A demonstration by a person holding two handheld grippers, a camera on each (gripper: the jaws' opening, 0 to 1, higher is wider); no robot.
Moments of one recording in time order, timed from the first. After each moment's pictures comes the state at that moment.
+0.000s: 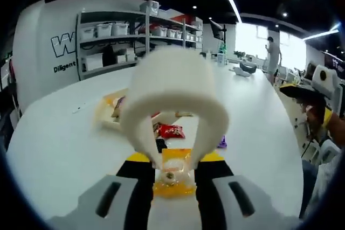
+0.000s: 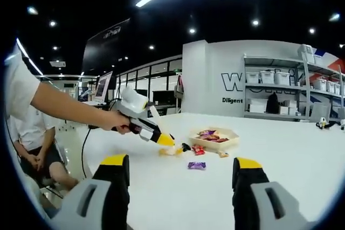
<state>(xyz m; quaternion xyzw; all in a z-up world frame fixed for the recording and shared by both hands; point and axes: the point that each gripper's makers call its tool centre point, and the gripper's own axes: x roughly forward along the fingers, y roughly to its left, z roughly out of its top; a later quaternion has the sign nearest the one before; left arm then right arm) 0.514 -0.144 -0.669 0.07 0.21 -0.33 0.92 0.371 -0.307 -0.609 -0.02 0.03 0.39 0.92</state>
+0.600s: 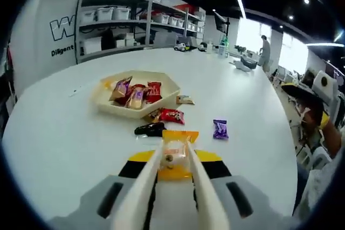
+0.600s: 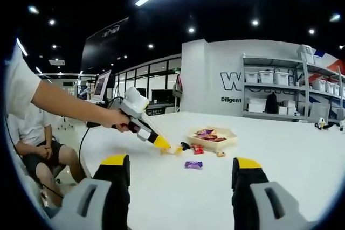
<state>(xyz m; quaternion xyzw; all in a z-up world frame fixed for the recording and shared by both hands) 0.509 -0.142 -0.683 0.04 0.27 -0.33 0.90 0.374 -0.312 -0.610 -0.03 0.03 0.38 0.92</state>
